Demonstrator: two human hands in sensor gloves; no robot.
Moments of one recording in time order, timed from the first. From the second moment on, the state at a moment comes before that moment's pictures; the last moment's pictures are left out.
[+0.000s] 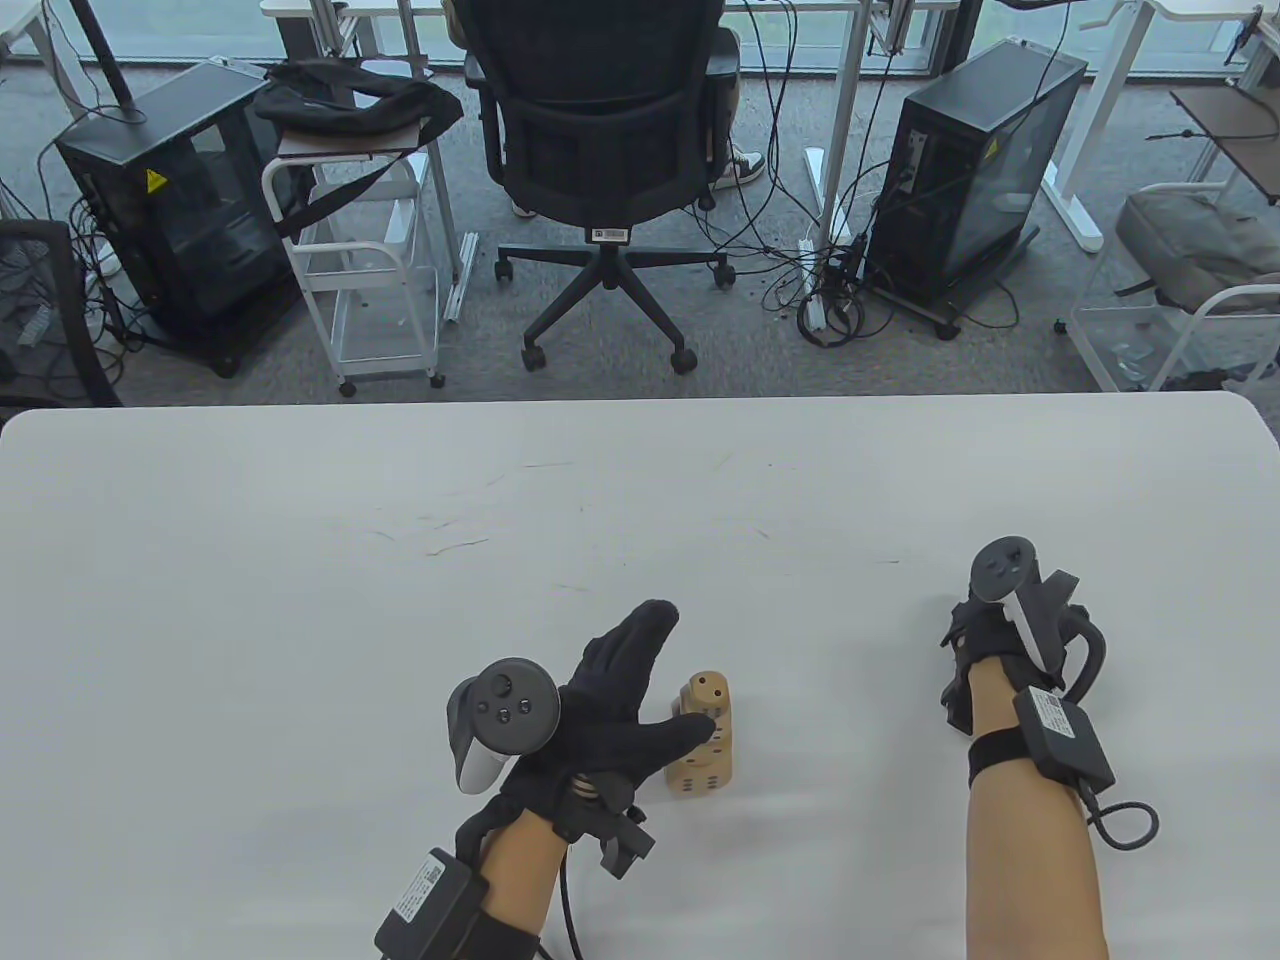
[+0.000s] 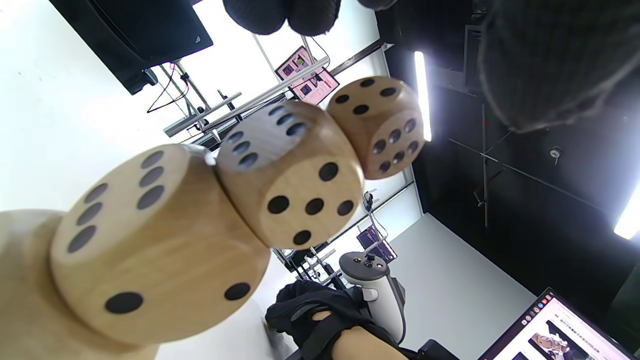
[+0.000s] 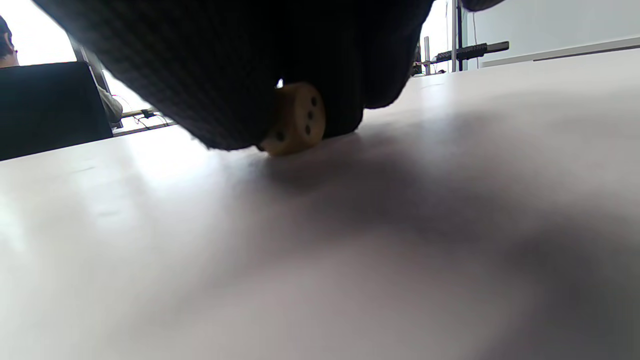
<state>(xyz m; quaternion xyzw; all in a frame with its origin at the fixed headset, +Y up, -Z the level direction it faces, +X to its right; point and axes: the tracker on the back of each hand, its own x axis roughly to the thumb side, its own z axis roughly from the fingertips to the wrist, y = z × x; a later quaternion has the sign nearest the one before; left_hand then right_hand) -0.110 -0.694 -0.334 0.02 -0.27 0.51 0.82 0.330 -0.758 -0.462 -0.26 -0.03 0.96 0.10</state>
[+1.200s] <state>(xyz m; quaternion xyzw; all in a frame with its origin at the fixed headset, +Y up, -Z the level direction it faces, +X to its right) -0.105 -0.695 -0.330 0.01 -0.28 0.48 0.83 0.142 -0.632 -0.309 0.33 -0.19 0.83 0.40</state>
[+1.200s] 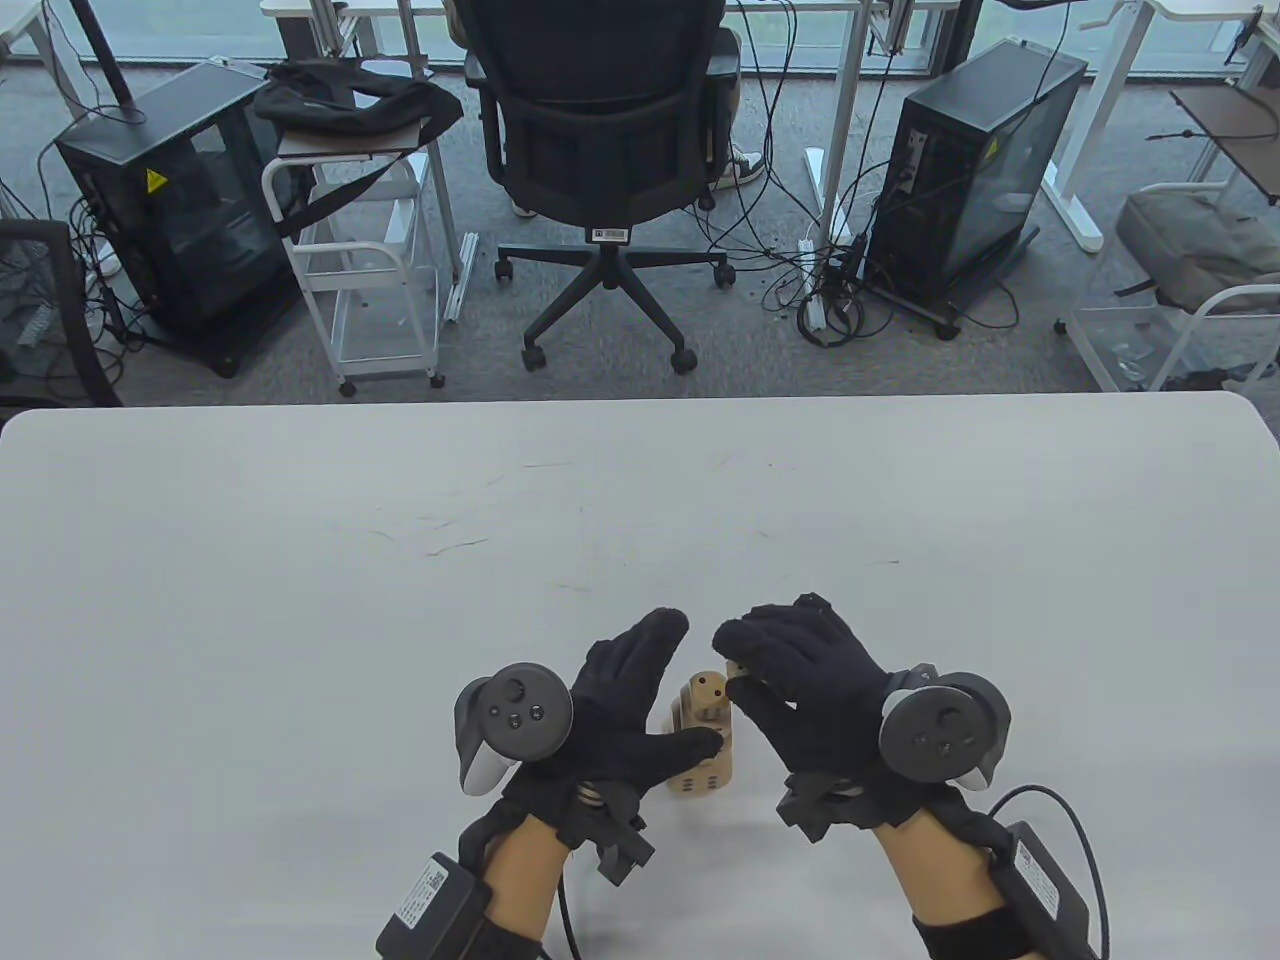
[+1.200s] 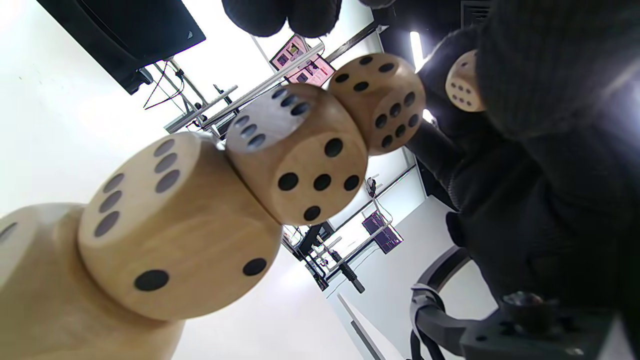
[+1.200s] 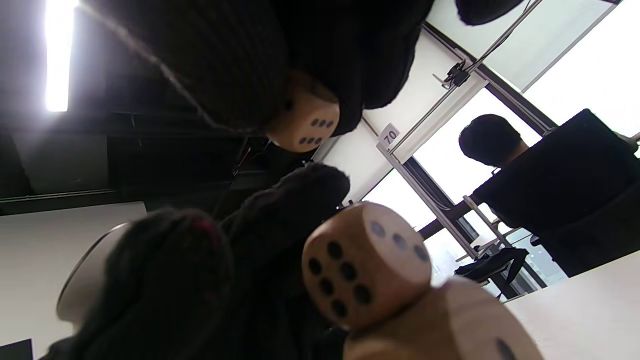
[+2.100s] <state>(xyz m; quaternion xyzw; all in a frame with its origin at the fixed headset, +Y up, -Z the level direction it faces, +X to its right) -0.113 -0.688 -0.330 0.02 -0.28 0.50 0.82 0.145 -0.652 -0.318 0.30 -0.19 0.83 0.43</state>
